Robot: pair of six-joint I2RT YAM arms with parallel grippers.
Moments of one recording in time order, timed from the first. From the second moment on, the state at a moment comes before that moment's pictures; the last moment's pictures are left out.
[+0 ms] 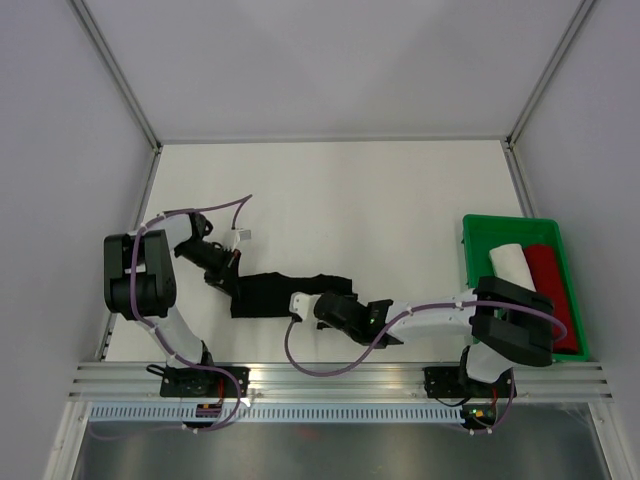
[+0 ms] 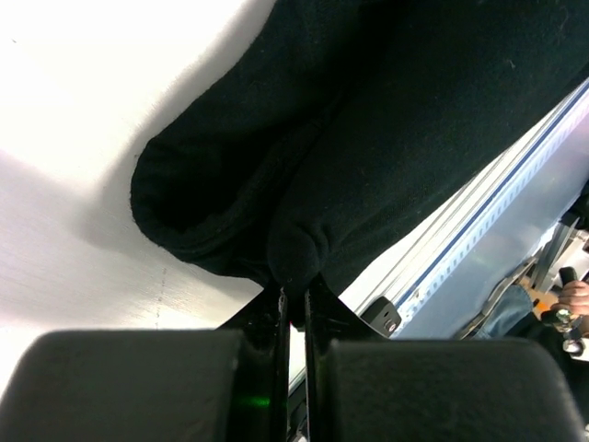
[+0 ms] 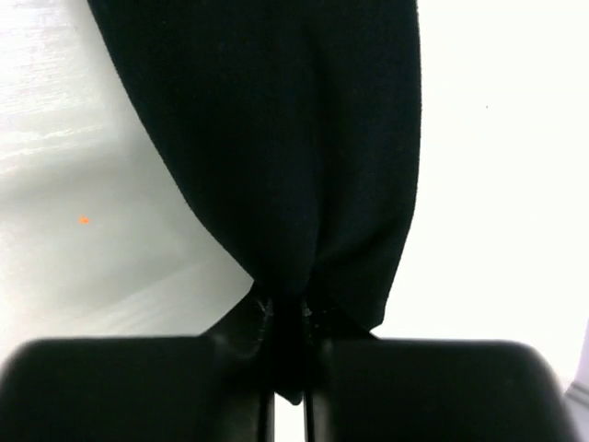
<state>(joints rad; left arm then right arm) 0.11 1.77 1.00 -1.07 0.63 0.66 1.28 1.61 0.72 0.02 0.49 -0.45</state>
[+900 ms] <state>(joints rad) 0.08 1.25 0.88 -1.04 0.67 1.01 0.87 1.55 0.79 -0.16 -0.52 -0.24</state>
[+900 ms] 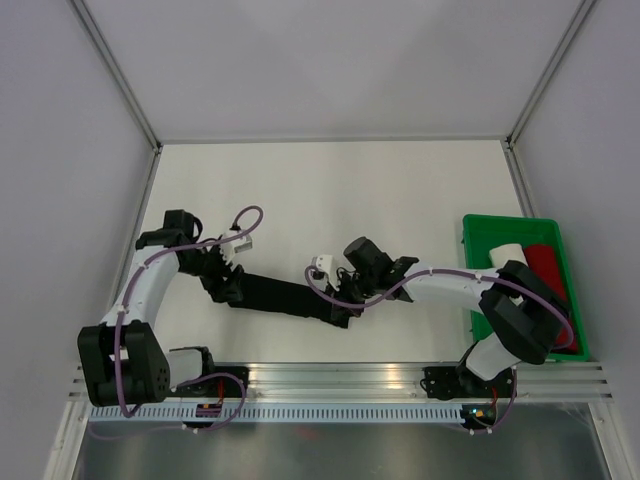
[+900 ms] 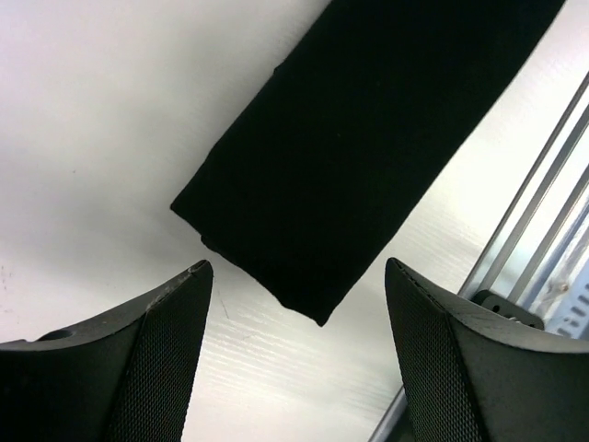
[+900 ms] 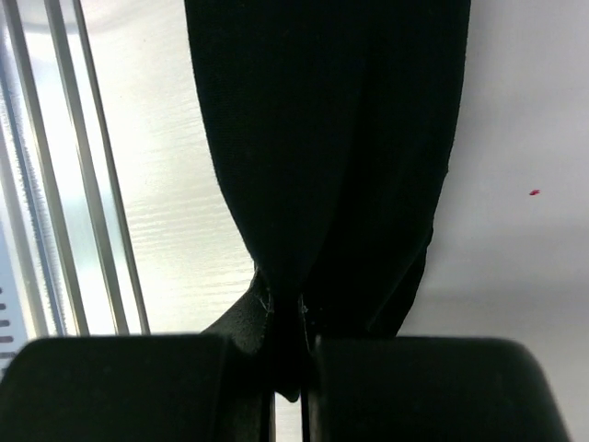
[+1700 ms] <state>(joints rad) 0.05 1.42 0.83 -0.93 0.64 1.14 0.73 1.65 0.86 -0.21 -0.74 -0.16</state>
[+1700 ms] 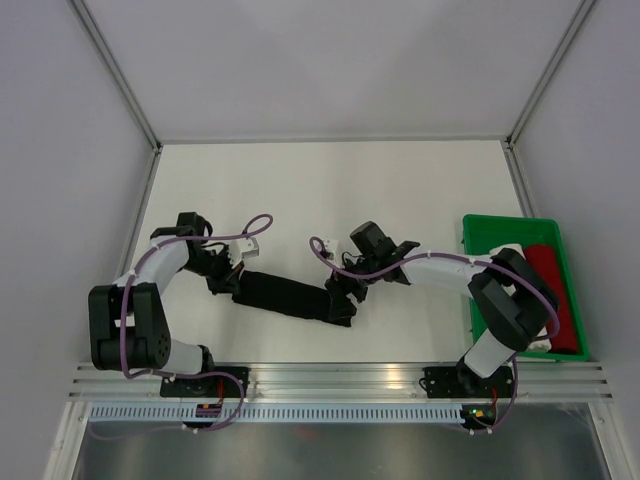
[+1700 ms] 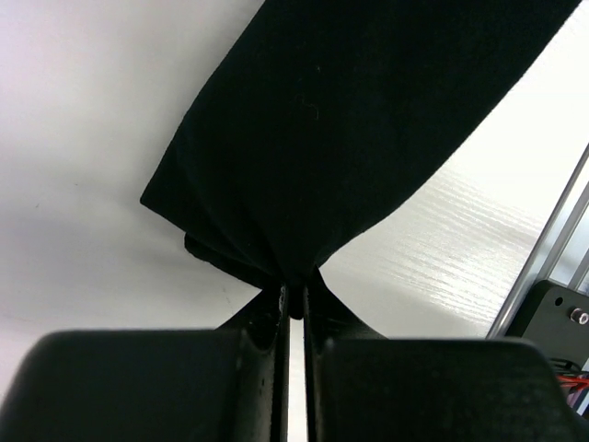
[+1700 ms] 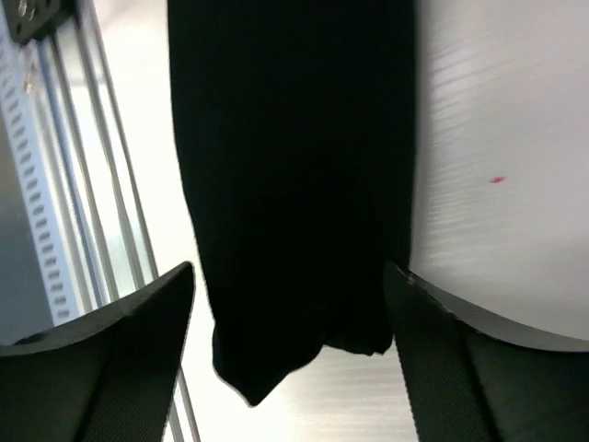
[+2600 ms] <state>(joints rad) 0.06 1.50 0.86 -0.97 0.64 1.13 1.07 1.88 1.14 -0.17 -0.11 -0.21</state>
